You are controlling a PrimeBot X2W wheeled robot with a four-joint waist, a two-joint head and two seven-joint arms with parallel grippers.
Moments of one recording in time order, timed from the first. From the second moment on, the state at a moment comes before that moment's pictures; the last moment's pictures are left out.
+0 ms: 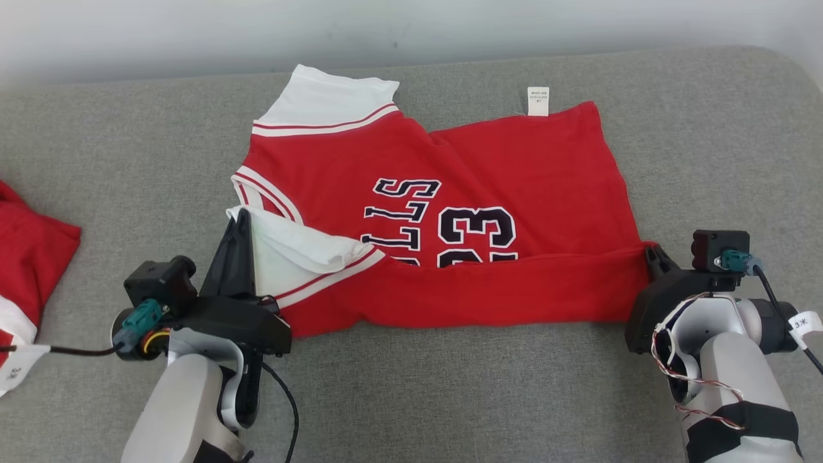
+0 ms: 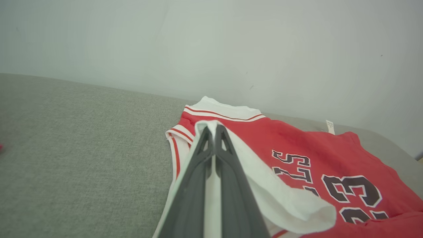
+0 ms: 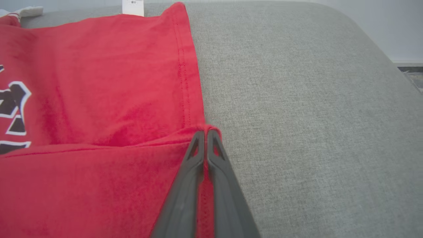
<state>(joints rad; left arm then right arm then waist) -0.53 0.10 -0.18 0.55 -0.45 -0.05 -0.26 -0.50 -0.05 -0.21 0.57 -0.07 0.13 0.21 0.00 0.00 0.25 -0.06</state>
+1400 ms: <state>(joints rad) -0.28 0.13 -0.14 0.54 -0.32 0.01 -0.12 -0.33 -0.05 -0.22 0.34 -0.03 0.13 0.42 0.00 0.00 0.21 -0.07</state>
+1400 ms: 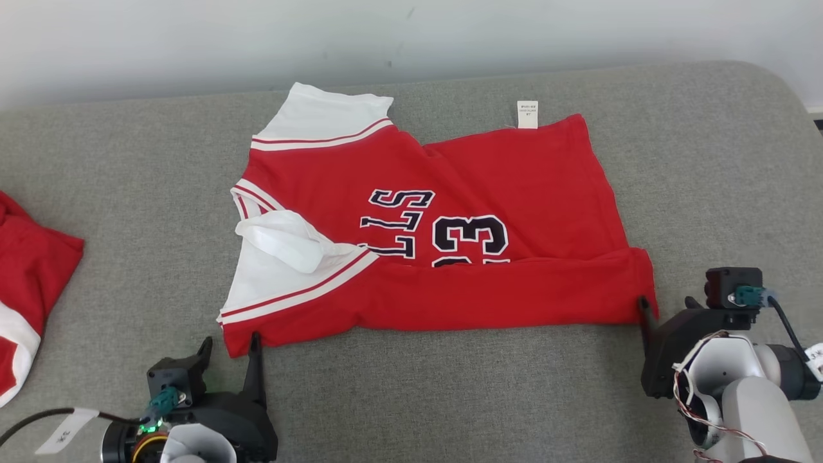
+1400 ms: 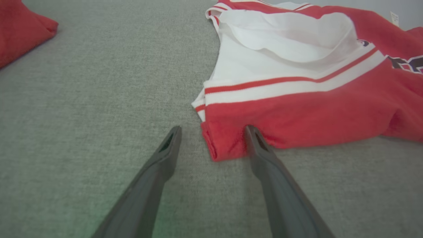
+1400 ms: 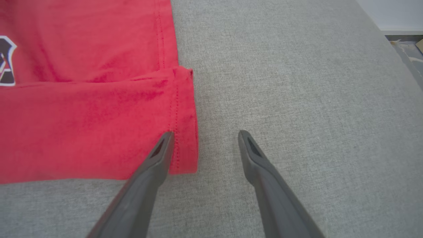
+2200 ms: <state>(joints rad) -0.41 0.10 -0.18 0.68 -0.39 -0.05 -0.05 -0.45 -0.07 -0.13 0.53 0.08 0.12 0.52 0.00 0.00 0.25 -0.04</state>
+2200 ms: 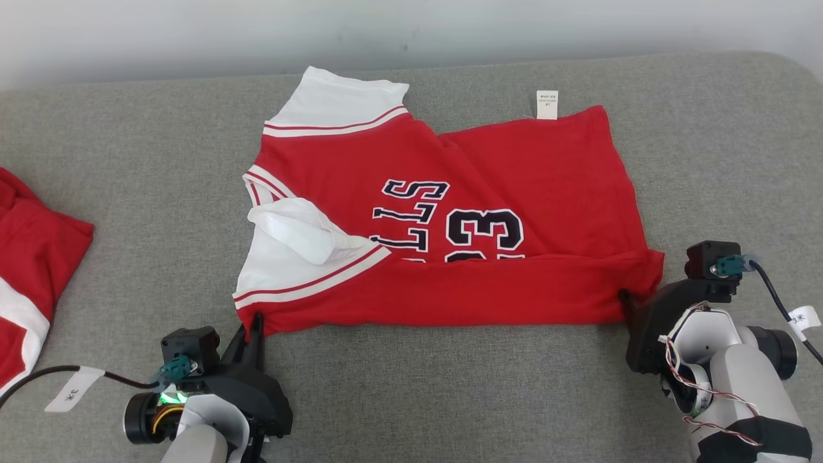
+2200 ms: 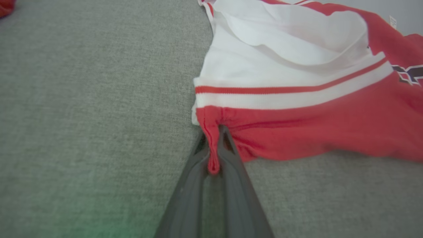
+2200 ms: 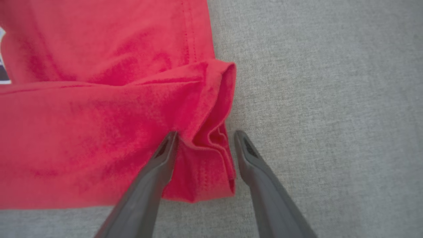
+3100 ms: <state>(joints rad) -0.15 0.14 -0.17 0.36 -0.44 0.00 -0.02 -0.20 -0.05 -0.22 0.20 0.20 0.13 0.62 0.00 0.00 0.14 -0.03</state>
